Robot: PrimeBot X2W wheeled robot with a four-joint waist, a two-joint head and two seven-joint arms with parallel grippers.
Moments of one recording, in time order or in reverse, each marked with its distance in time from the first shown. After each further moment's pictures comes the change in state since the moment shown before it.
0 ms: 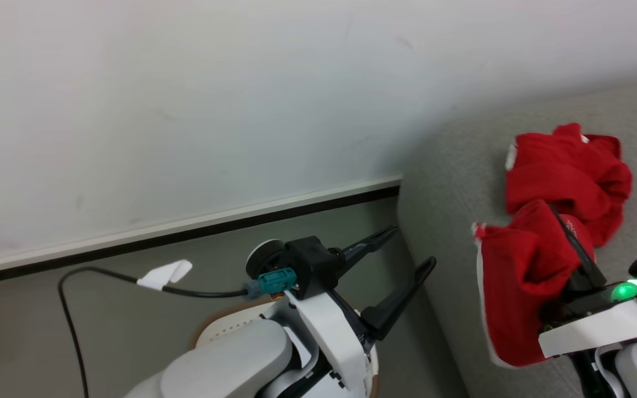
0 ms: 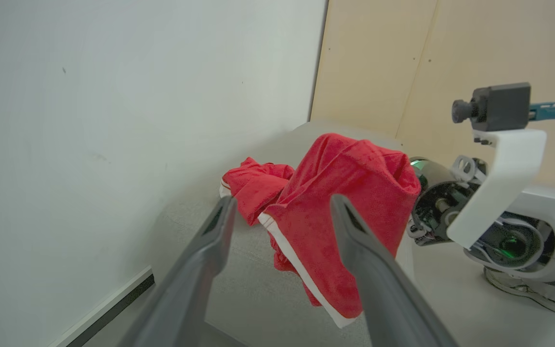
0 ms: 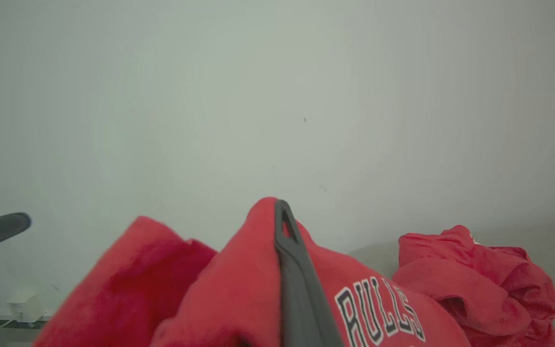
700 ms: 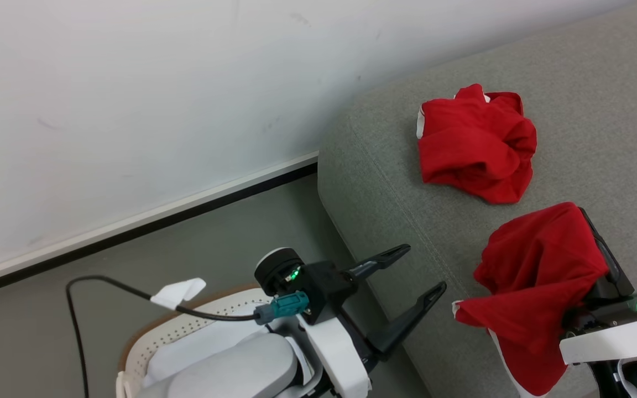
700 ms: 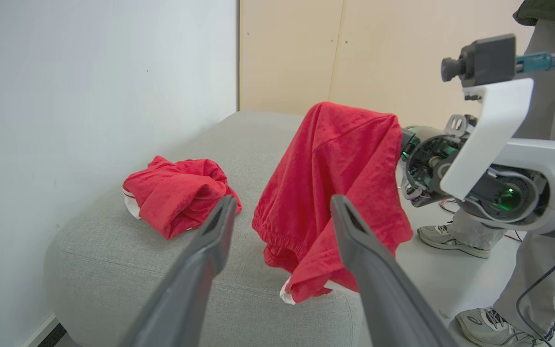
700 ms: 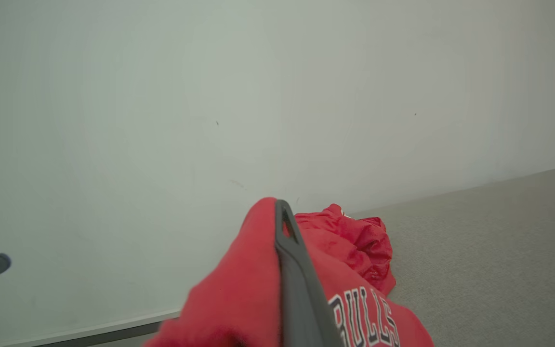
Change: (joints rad) left arm 0.002 0.005 -0.049 0.004 0.097 -0.001 -0.029; right arm 0.079 -0.001 -0.104 -0.083 -0.020 0.000 0.000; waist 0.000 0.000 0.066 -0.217
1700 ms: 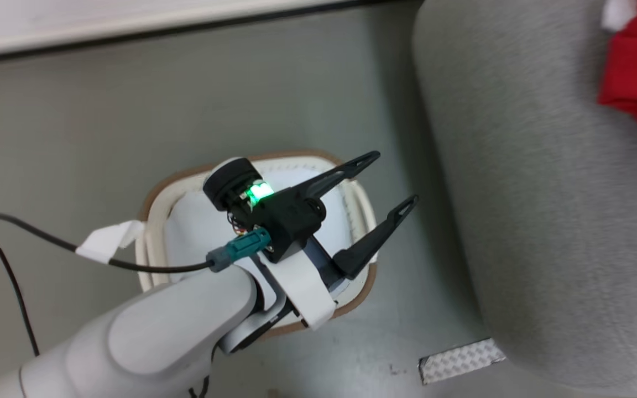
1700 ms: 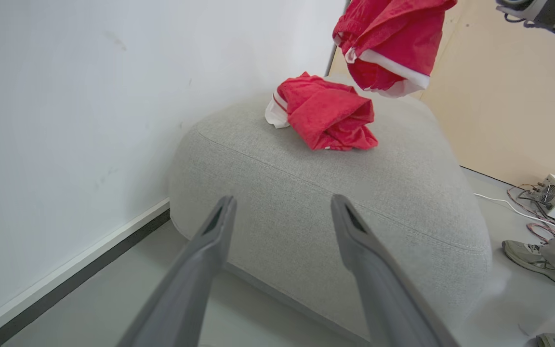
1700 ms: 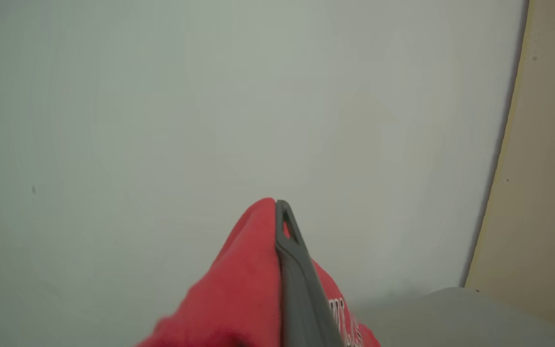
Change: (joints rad) left arm -0.182 0.131 0.054 -0.099 0.078 -0.001 0.040; right arm -0.552 -0.327 -0.500 0.209 0.021 0.000 0.025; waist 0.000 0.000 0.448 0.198
